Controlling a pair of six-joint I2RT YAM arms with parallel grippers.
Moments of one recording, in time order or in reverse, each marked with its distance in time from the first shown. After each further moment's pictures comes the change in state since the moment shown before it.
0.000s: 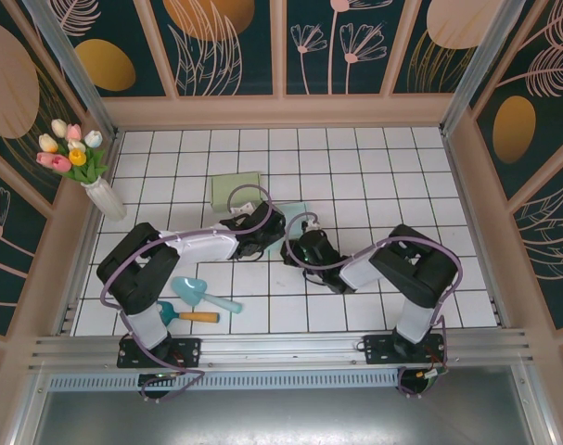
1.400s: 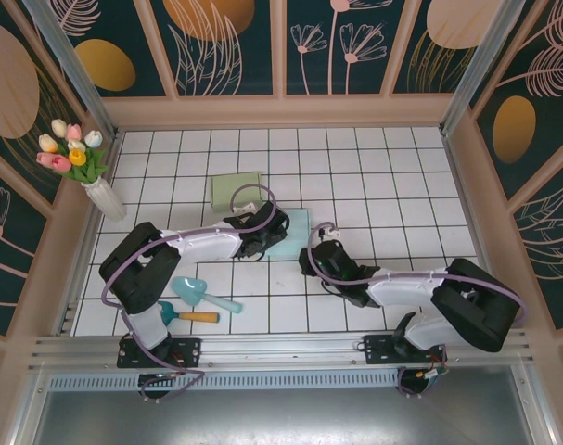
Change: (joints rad) left arm -0.010 0.017 0.051 -0.103 -0.030 0.011; right arm 0.079 -0.391 -0.118 -0.344 0.180 -0.045
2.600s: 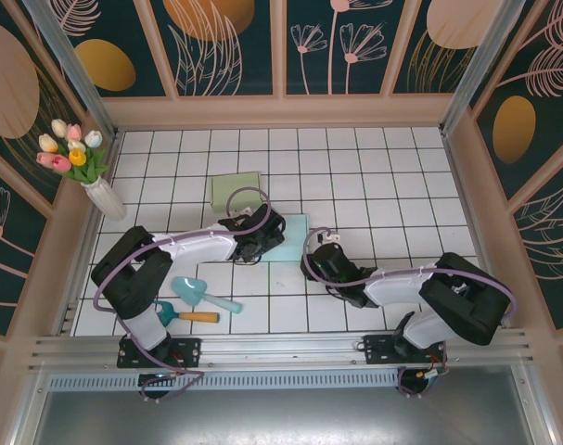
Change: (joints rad) left arm 0.002 -0.051 -0.032 -0.045 0.053 -0.025; right arm -0.017 0.045 -0.041 0.008 0.001 -0.103
